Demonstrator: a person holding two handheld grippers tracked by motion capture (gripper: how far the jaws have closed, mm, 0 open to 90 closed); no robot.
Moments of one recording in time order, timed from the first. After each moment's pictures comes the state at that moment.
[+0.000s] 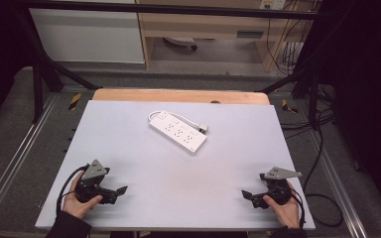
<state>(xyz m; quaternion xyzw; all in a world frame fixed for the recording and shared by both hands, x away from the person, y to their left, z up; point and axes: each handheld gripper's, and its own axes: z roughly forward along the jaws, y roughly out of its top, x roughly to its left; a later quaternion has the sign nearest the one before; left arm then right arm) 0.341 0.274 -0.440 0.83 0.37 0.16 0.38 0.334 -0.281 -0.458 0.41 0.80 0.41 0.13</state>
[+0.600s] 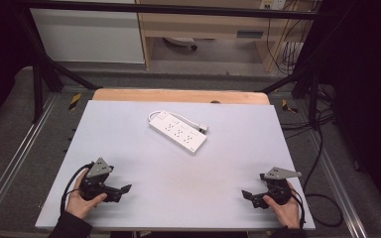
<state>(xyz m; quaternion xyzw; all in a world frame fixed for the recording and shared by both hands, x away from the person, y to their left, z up) 0.345 0.261 -0.434 0.84 0.36 0.16 0.38 0.334 -0.280 -0.458 0.42 0.80 0.40 0.13</state>
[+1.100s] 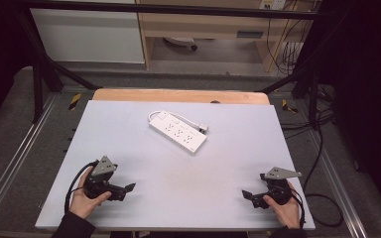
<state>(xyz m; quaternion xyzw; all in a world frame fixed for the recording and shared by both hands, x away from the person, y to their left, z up) 0.348 0.249 -0.427 0.84 0.36 0.16 0.38 0.334 -0.281 -0.457 0.42 0.80 0.41 0.13</state>
